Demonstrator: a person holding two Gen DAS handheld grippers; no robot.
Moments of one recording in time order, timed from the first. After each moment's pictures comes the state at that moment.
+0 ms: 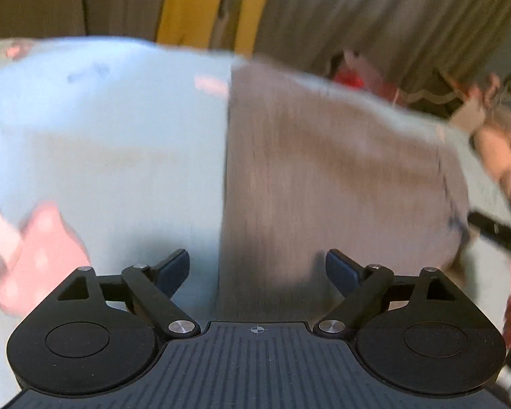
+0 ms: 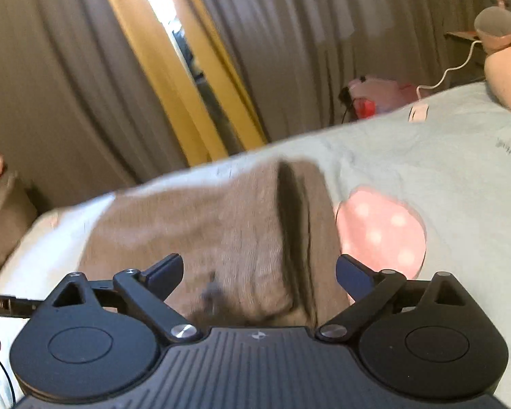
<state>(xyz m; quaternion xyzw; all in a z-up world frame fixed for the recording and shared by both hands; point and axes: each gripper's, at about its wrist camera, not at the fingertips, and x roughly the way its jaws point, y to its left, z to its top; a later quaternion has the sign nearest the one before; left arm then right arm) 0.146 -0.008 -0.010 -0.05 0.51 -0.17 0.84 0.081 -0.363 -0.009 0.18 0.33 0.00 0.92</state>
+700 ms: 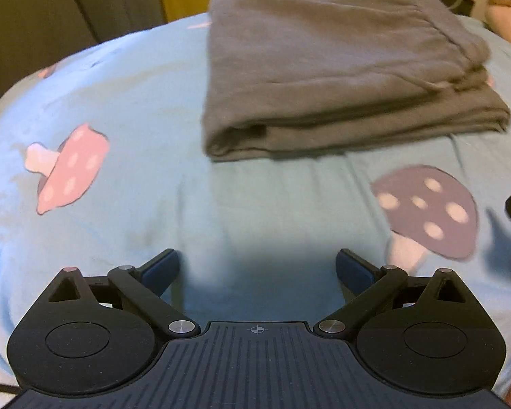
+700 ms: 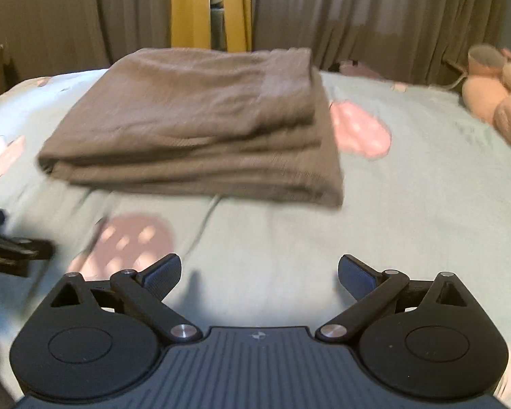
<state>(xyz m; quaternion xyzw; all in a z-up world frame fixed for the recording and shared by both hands) 0.013 -0.041 -0.045 0.13 0.49 -0.11 0.86 -0.049 -0.263 -0.033 0.02 0.42 -0.06 0.91</state>
